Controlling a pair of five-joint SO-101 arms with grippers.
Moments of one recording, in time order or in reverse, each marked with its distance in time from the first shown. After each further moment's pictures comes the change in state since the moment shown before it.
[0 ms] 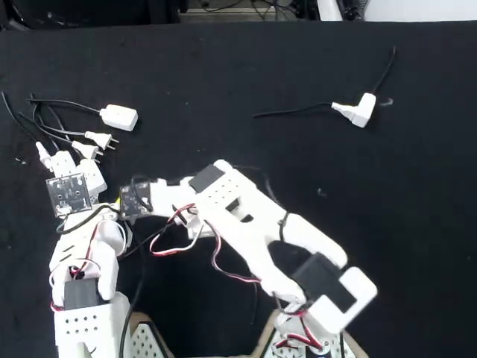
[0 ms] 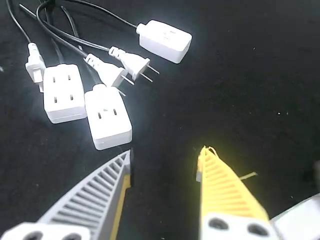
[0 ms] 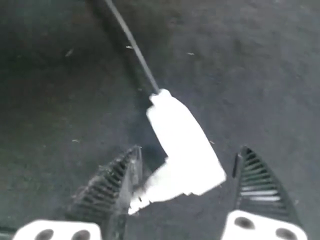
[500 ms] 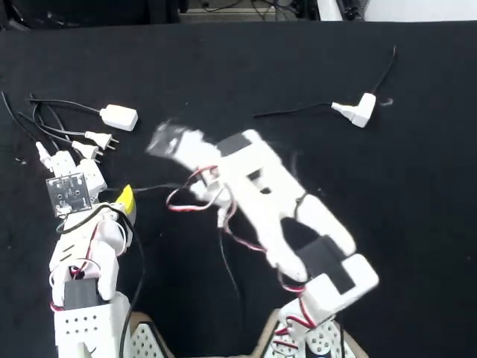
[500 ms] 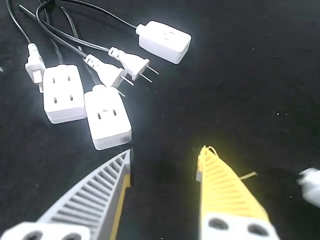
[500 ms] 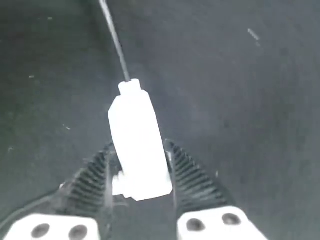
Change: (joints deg) left arm 0.1 0.1 -0.2 0.0 0.0; right arm 13.4 1.1 -9.2 4.2 -21.3
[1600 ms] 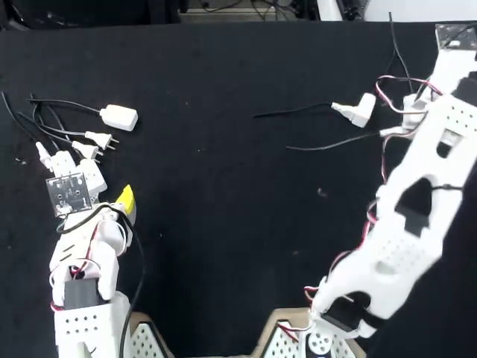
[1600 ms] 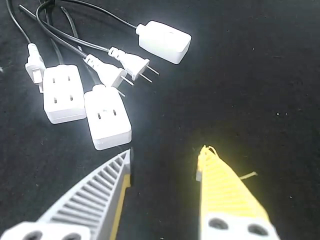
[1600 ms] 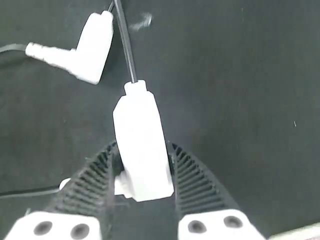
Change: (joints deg) left arm 0.0 0.0 0.0 0.0 0.0; right arm 58.3 27.3 -61.4 17.4 -14.1
